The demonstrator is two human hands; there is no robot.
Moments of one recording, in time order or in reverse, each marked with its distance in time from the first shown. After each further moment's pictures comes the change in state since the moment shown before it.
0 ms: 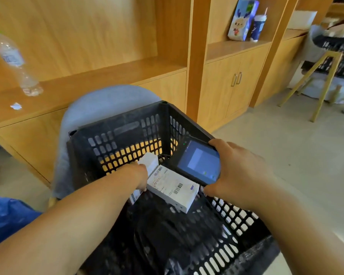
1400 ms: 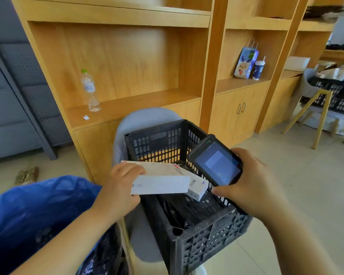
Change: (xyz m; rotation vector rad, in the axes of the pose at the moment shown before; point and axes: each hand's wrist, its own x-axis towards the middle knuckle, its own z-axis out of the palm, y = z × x) left_hand -0.276 -0.103 0.087 -0.572 1.041 0.351; right_hand -0.161 -0.059 -0.048 0.345 0.289 0.027
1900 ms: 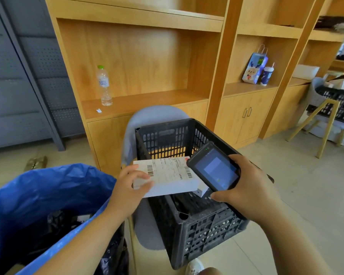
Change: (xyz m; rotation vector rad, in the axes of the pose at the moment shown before) left_hand -0.042 0.007 0.014 -0.574 0.082 -0.481; right_hand -0.030 -0.012 0.009 -0.052 -0.064 -0.023
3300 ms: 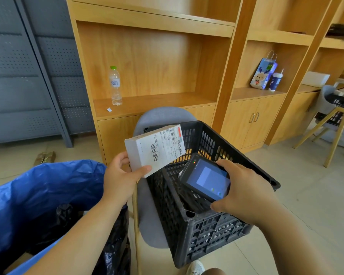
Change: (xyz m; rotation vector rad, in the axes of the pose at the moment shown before) left_hand 0.001 0.013 -0.032 -0.299 0.289 -0.104; right_hand -0.007 -0.035 -0.008 -0.258 -0.212 -0.172
